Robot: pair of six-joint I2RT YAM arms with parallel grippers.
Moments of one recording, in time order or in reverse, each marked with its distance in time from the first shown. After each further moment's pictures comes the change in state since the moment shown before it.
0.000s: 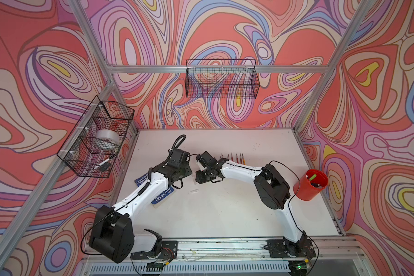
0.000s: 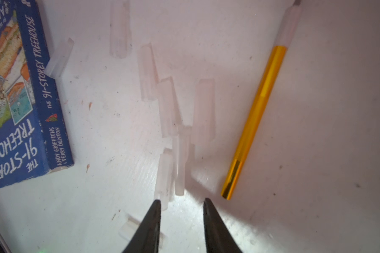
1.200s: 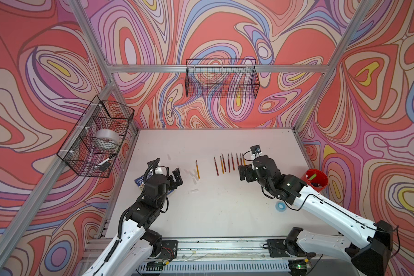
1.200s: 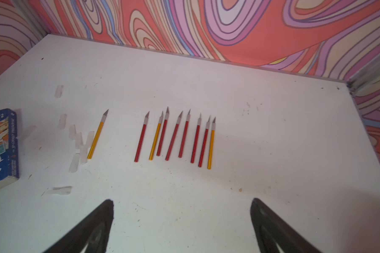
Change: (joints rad) left arm 0.005 -0.744 -0.485 0.309 -0.203 0.250; right arm -0.126 -1.143 -0.741 0.046 0.620 -0.201
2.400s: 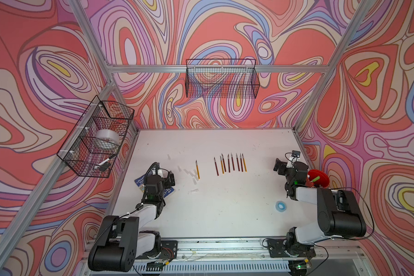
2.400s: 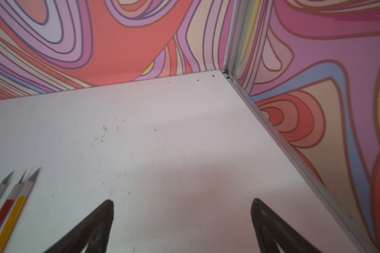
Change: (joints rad) left arm 0.360 0.647 -0.230 0.887 0.215 0.417; right arm -0.843 0.443 -0.486 1.202 -0.444 -0.188
